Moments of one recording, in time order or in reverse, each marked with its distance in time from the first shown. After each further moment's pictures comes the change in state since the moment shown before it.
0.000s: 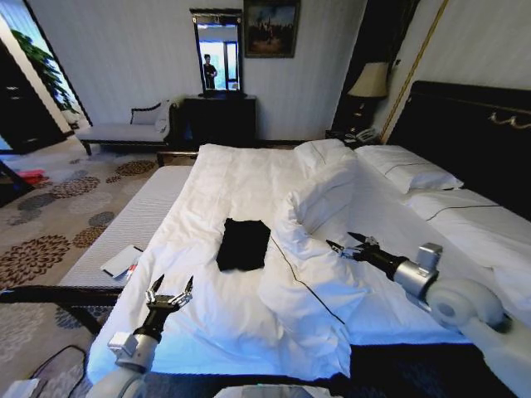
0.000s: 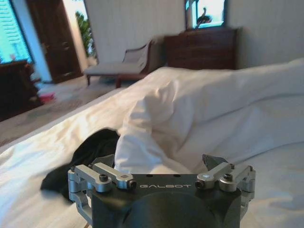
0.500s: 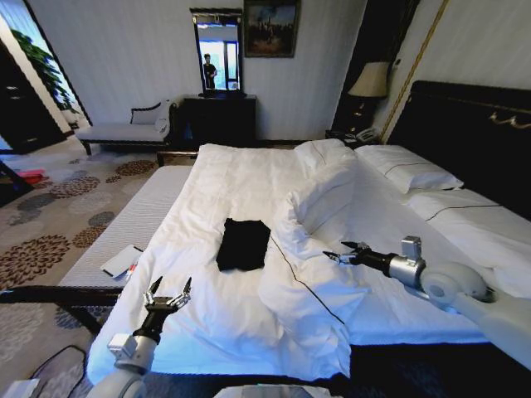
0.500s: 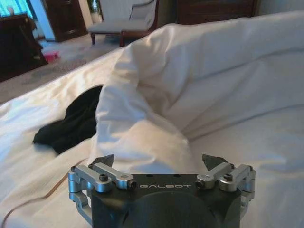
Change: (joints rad) left arm 0.006 -0.021 -0.012 0.010 0.005 0.002 -0.004; right arm 0.177 -0.172 -0.268 -0.165 0.031 0.004 -0.073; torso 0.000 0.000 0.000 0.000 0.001
